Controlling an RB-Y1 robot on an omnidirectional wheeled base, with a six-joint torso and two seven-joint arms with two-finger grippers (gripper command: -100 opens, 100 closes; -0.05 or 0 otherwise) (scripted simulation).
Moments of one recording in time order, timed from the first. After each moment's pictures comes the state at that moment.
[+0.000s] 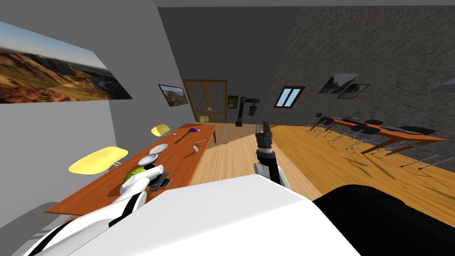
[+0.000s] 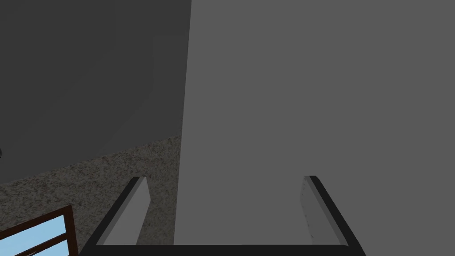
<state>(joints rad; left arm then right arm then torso) -0.30 0.54 0.37 -0.59 0.21 0.89 -0.60 0.47 0.00 -0.04 -2.32 0.11 -0.54 0.02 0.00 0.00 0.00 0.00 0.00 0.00</state>
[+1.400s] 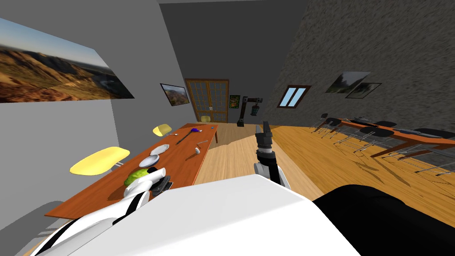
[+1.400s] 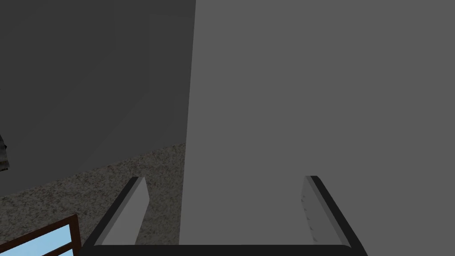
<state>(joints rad) -0.31 0.51 0.35 -0.50 0.22 0.87 -0.59 0.47 0.00 -0.04 -2.32 0.11 -0.54 0.02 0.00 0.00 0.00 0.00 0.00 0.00</state>
